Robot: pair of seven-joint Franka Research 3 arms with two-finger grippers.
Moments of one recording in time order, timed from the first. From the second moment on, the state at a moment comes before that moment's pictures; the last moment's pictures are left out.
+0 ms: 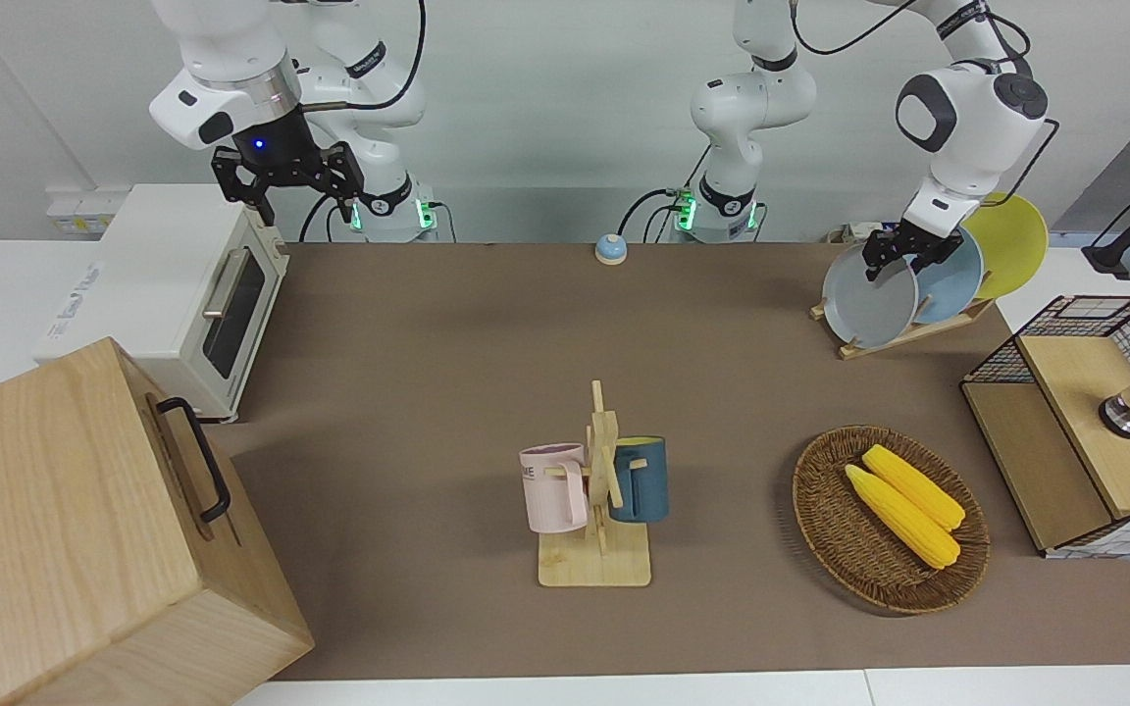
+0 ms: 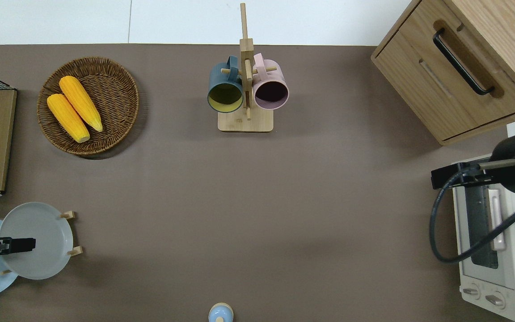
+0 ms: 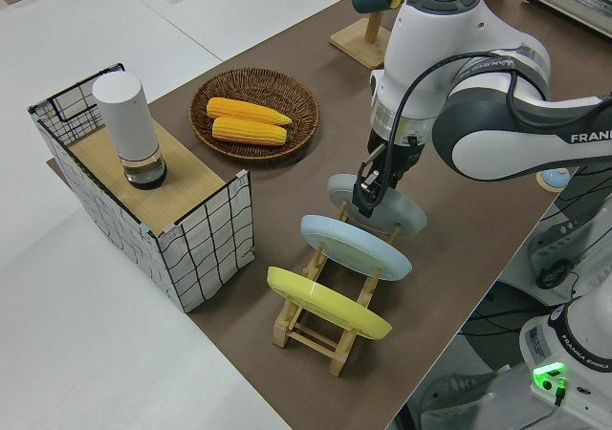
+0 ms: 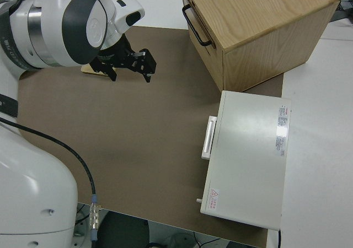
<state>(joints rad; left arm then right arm) 0.18 -0.31 0.14 -2.39 0.07 2.05 0.29 -0.08 -0.02 0.19 -1.50 0.00 1.41 0.06</state>
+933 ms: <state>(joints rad) 0.18 -0.32 0.14 -2.39 0.06 2.05 0.28 -0.08 -0.02 0.19 -1.50 0.00 1.41 0.06</state>
